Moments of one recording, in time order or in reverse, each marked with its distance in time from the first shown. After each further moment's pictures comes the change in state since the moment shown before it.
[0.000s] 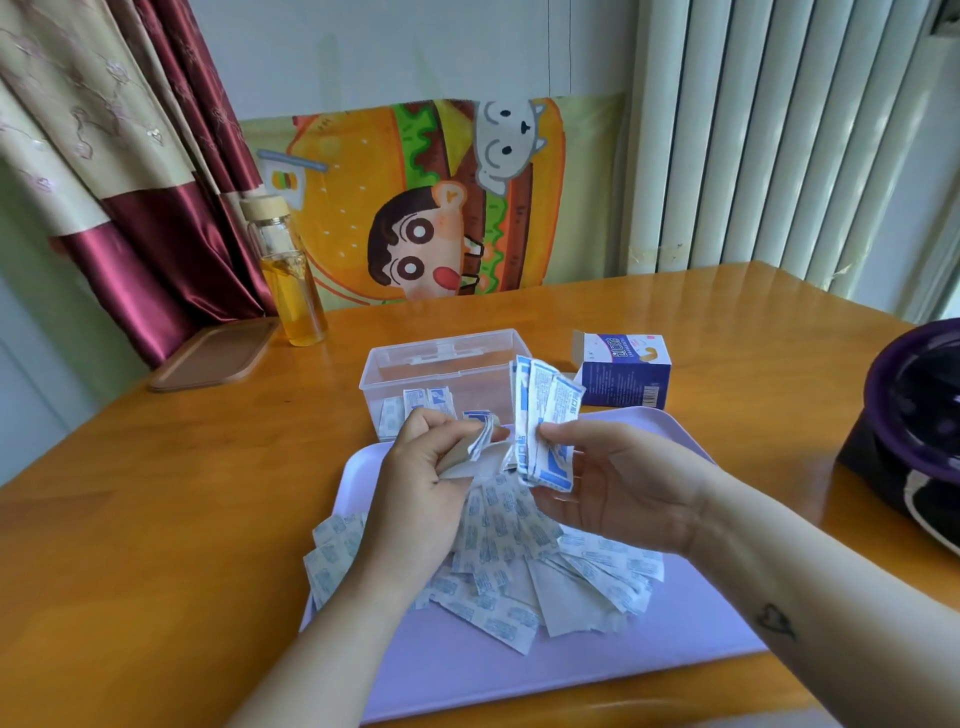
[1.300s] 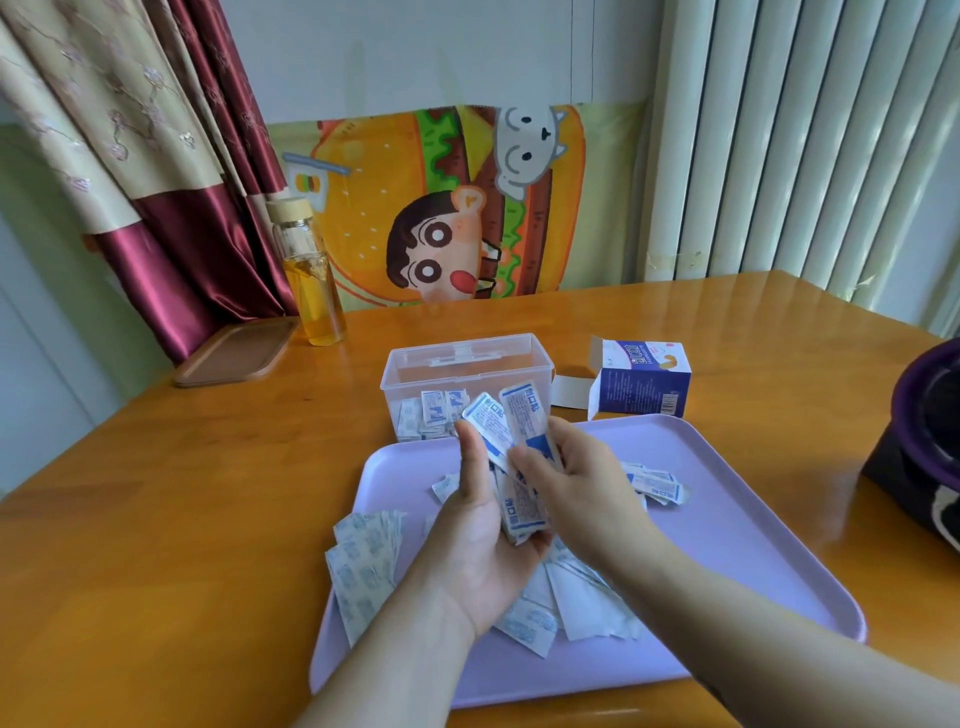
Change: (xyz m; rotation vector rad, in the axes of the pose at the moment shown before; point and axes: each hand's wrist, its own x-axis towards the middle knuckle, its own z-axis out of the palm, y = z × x) left_hand -0.013 0.021 0.028 -1.116 -0.120 -0.683; right_hand 0.019 0.039 0.035 -0.762 0.366 -0.613
